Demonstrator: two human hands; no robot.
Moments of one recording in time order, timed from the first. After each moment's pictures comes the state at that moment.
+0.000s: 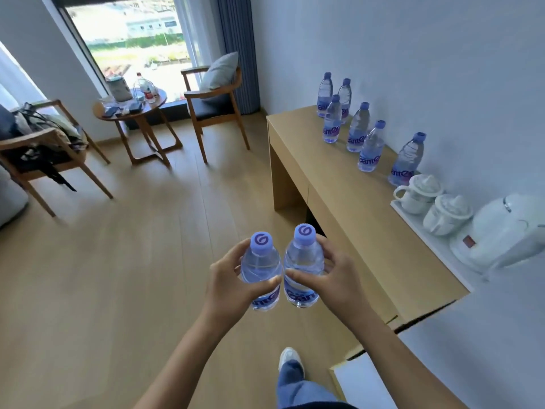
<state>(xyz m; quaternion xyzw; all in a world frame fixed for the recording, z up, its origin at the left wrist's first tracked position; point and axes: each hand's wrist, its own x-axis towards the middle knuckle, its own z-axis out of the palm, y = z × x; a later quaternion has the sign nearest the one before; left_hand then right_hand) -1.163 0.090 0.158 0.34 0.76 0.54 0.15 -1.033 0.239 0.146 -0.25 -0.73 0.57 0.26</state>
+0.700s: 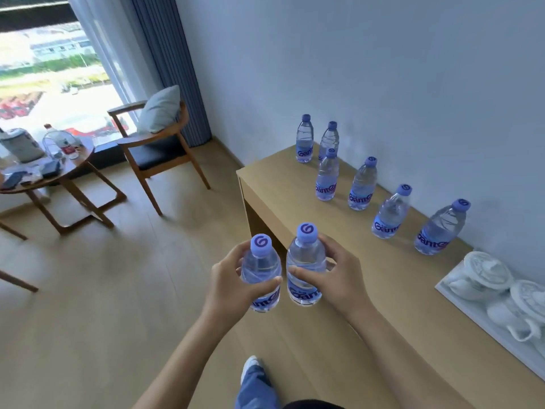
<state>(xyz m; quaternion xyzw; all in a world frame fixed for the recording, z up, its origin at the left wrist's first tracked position) -1.489 0.334 0.159 0.44 0.71 0.50 0.21 -1.323 0.450 0.152 -0.36 -0.70 0.51 0.34</state>
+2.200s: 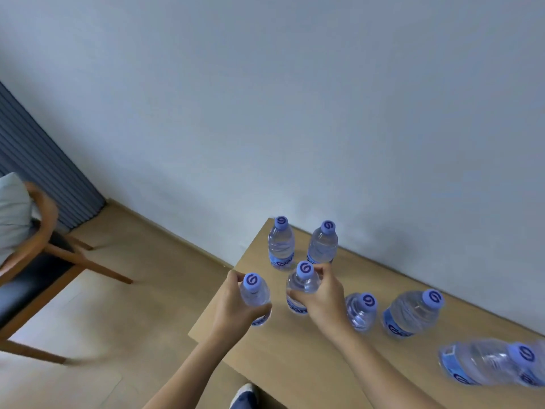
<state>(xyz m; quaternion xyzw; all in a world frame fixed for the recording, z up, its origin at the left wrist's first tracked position) -1.777 0.819 0.094 0.49 0.72 0.31 0.37 -1.590 0.847 0.087 -0.64 -0.51 0.42 0.38</state>
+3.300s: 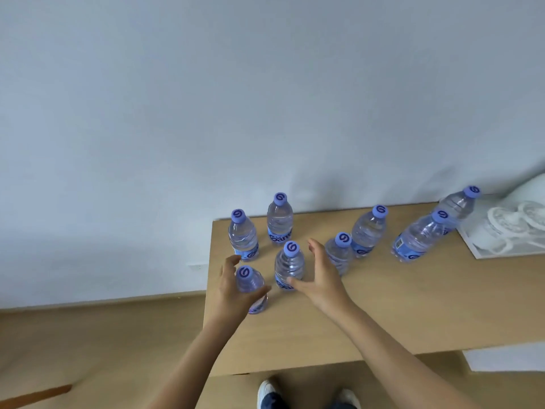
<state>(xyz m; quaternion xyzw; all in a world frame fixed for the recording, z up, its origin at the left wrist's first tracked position) -1.811 0.878 0.079 0.69 0.54 0.23 0.43 -1.626 0.799 0.090 -0.76 -0.43 0.31 0.37</state>
